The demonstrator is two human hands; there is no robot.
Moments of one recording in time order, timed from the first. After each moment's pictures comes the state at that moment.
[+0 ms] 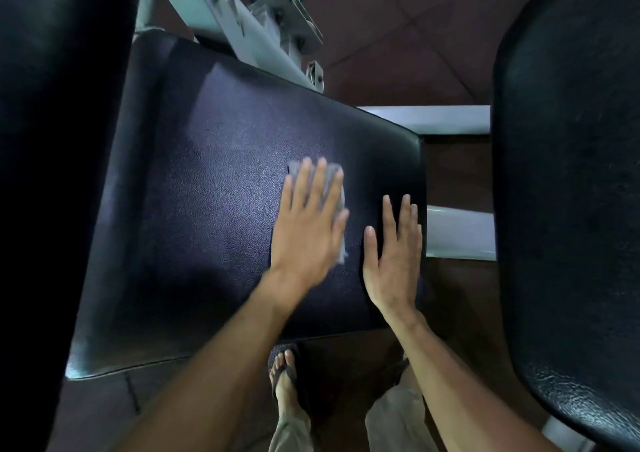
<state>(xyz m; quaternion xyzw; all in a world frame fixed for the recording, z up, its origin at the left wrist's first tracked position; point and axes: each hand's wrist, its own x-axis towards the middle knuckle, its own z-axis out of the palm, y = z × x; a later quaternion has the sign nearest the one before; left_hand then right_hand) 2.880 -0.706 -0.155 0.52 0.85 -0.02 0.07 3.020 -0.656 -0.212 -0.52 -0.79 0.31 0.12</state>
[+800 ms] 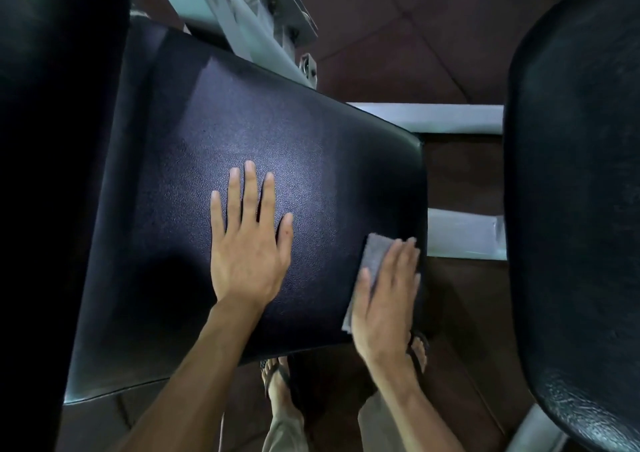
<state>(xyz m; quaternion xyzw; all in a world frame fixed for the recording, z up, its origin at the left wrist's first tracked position) 2.842 -0.752 -0.135 0.42 0.91 -0.04 0.02 3.028 -0.710 -0.191 -0.56 -0.77 0.31 0.05</state>
